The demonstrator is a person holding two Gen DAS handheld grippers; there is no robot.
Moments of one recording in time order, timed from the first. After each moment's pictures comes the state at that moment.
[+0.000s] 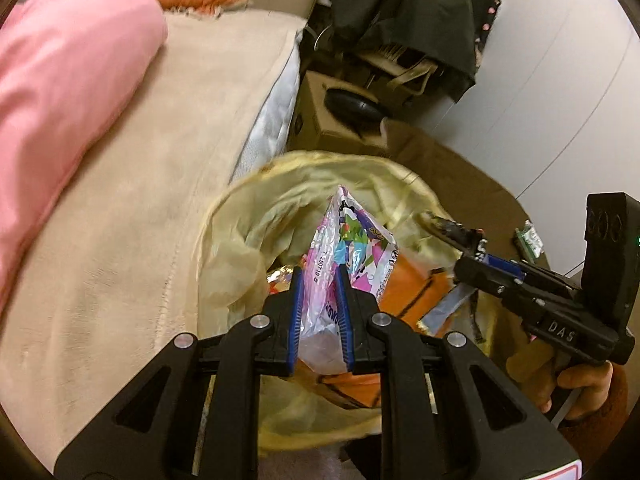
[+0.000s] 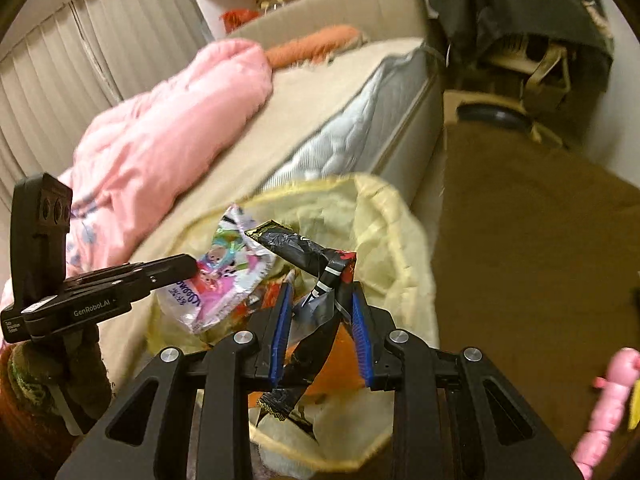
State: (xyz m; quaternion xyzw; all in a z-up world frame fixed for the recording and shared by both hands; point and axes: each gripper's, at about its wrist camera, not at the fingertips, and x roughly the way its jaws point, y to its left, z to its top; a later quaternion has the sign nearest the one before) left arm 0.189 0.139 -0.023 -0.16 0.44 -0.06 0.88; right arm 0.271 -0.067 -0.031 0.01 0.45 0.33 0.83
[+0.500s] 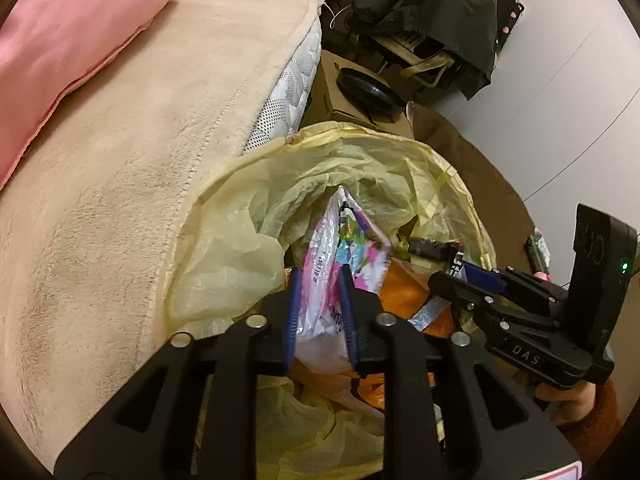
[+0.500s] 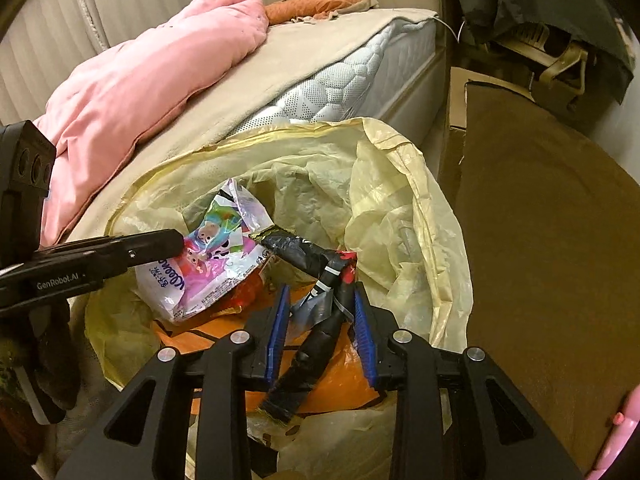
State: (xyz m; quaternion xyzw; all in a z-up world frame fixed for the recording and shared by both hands) left arm 0.210 0.156 -0.057 -0.21 0.46 -0.06 0.86; right arm 0.285 -0.043 -0.064 -0.05 0.47 0.31 0.83
